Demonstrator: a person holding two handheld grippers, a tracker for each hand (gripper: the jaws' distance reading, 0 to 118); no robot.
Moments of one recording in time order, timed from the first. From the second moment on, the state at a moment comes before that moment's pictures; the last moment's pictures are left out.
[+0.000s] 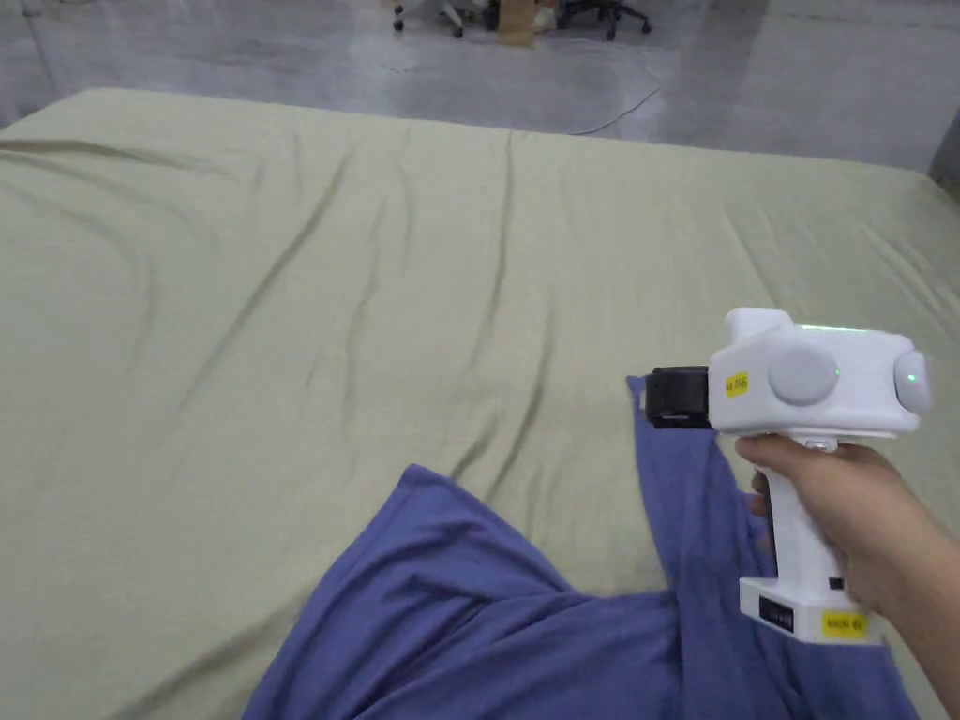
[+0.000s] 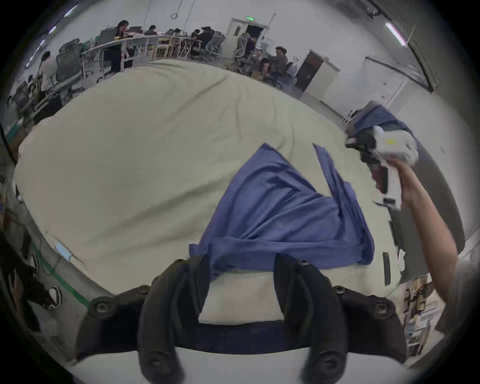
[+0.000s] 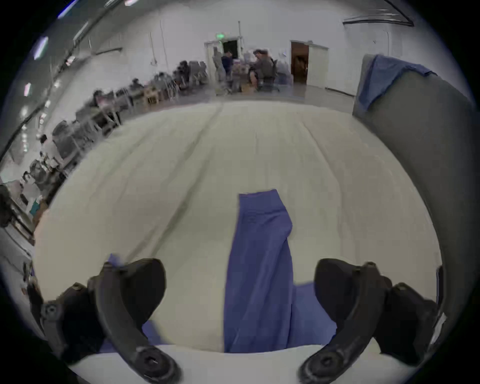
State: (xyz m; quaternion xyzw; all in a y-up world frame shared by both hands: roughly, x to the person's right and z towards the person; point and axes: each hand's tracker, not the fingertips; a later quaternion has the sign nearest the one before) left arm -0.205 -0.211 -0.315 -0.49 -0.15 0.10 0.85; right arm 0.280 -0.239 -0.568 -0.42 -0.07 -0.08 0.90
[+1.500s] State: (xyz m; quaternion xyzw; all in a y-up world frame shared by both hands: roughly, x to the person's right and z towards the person) left arm -0.165 -0.057 -0.426 -0.34 -0.24 0.19 0.89; right arm 0.351 0.140 -0.289 -0.19 -0.08 -0.11 0.97
